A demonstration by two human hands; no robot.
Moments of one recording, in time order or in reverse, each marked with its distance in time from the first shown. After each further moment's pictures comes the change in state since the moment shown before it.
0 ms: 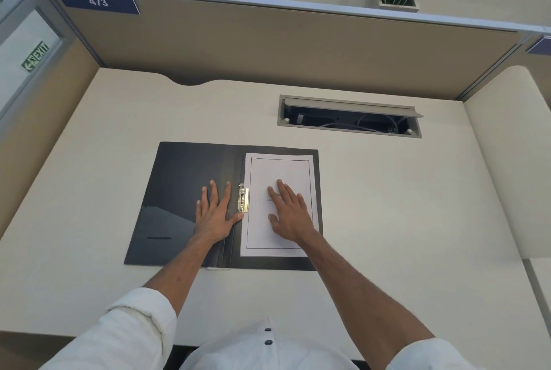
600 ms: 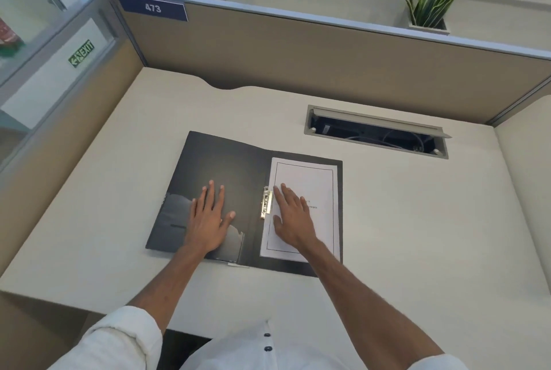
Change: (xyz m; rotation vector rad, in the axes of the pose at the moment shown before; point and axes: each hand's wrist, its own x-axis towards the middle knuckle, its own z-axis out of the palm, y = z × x) left_hand -0.045 -0.068 -0.014 0.094 0.260 0.013; right_hand -0.003 -0.059 -0.007 0.053 0.102 -0.087
